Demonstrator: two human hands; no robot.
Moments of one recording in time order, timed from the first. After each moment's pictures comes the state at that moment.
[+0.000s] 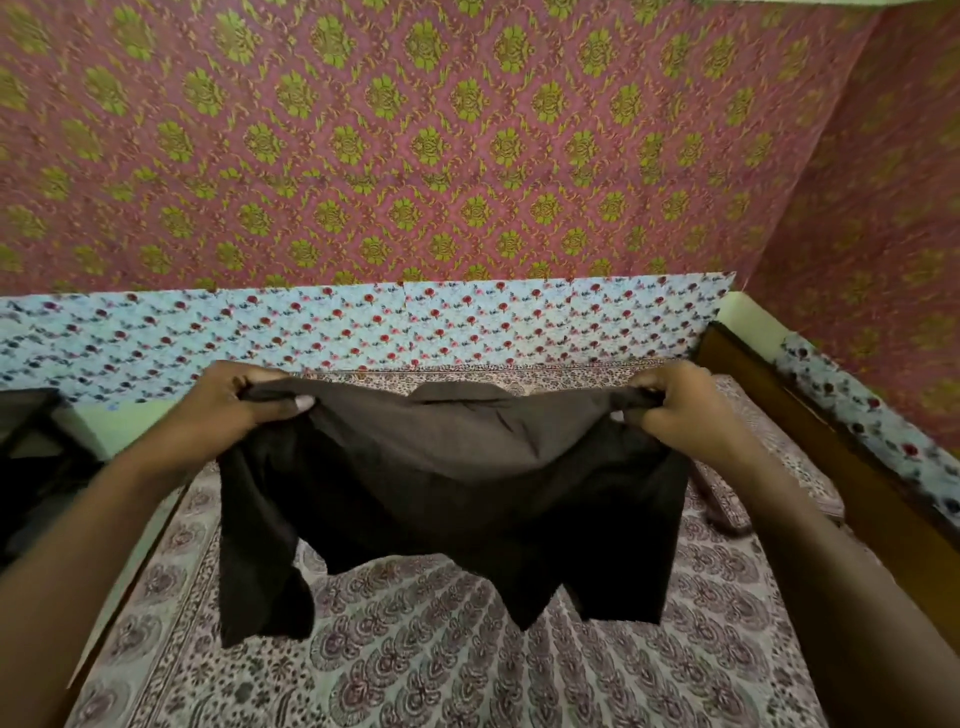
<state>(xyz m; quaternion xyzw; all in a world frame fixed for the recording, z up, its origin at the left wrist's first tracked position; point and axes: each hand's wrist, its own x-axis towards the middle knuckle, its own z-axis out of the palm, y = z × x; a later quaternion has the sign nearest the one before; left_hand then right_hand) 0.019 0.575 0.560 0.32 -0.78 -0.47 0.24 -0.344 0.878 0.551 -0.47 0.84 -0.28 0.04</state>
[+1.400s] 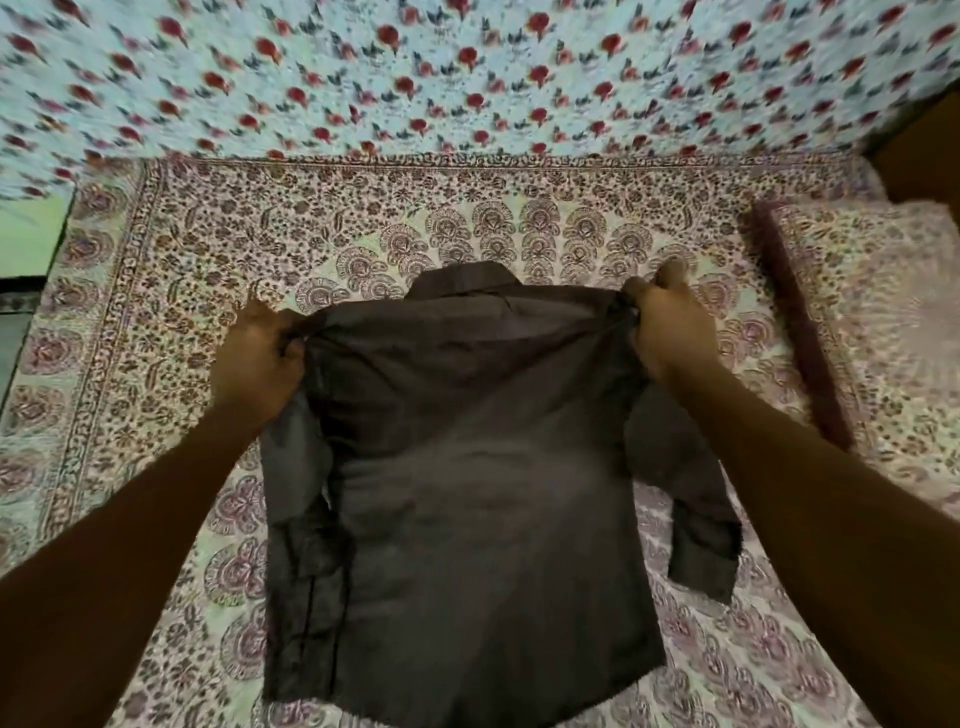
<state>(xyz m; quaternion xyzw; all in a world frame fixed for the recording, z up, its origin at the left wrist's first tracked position) -0.297 0.306 0.156 0.45 -0.88 -0.13 0.09 -0.652 0.561 0.188 -0.40 0.91 -0.03 0.08</state>
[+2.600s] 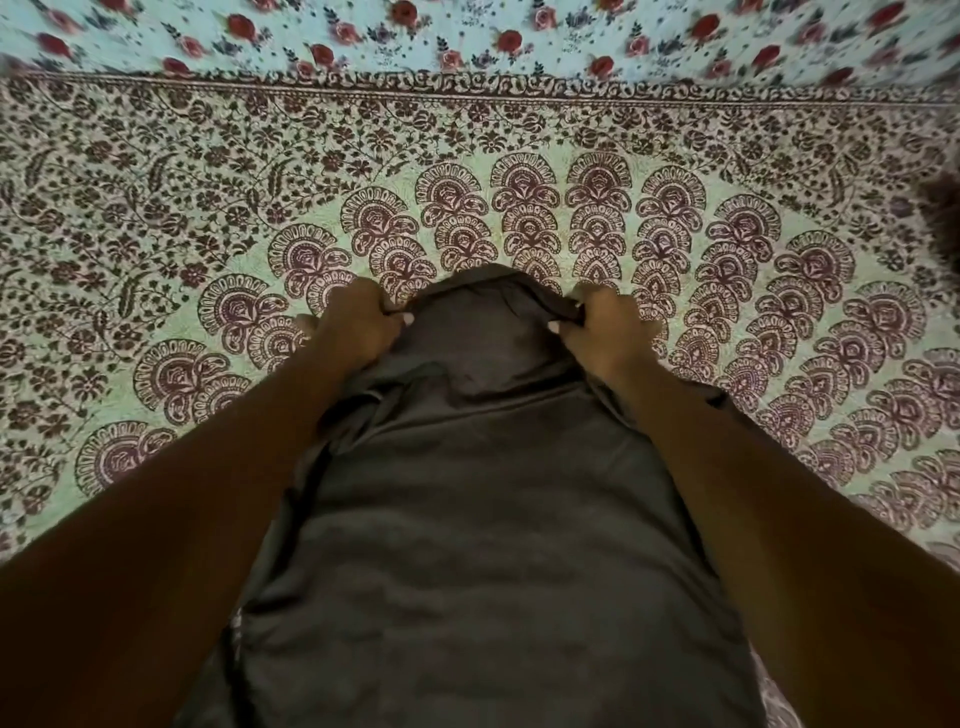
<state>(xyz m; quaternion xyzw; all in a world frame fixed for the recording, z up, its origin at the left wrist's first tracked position) -0.510 0.191 -0.085 0.53 -0.78 -0.34 -0.04 -0.717 0.374 -0.083 -0.32 0.90 -0.16 0.27</state>
